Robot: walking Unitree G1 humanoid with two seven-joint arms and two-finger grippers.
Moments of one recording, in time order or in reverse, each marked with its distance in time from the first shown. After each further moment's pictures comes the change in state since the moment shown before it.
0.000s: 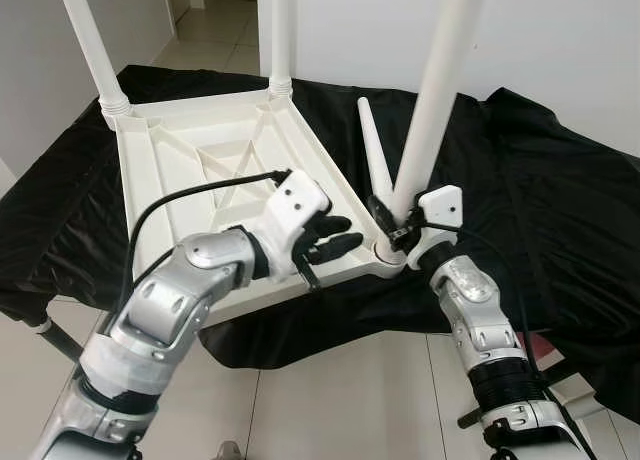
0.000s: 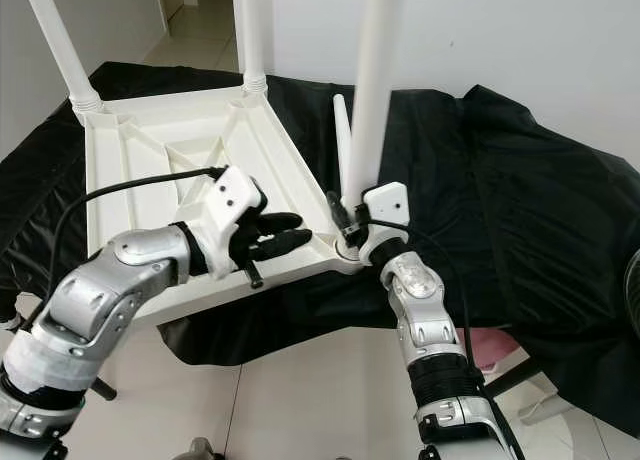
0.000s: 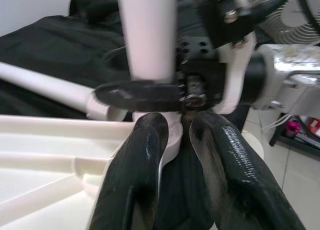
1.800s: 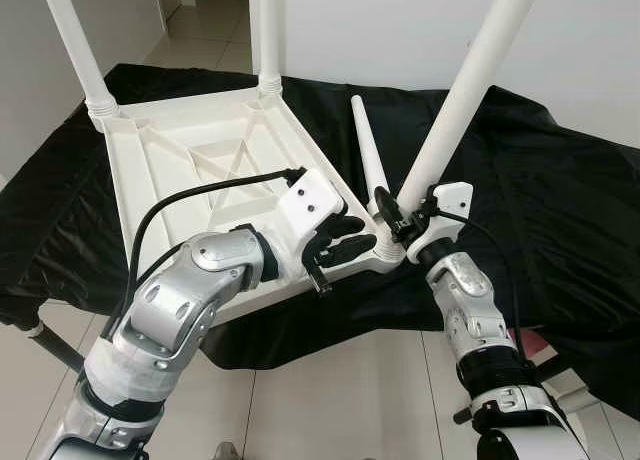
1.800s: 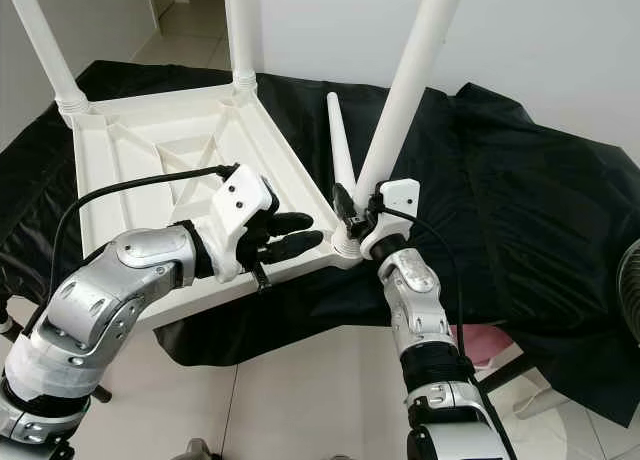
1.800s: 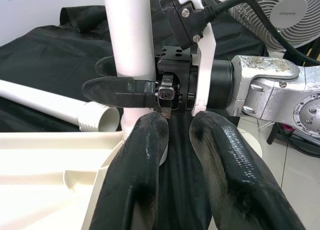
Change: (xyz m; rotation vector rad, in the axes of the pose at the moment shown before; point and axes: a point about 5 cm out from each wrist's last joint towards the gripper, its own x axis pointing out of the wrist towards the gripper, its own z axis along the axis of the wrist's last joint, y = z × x) left arm -0.002 -0.006 0.012 0.028 0.002 0.004; right arm 0.006 -0.013 -0.011 0.188 0.015 -0.121
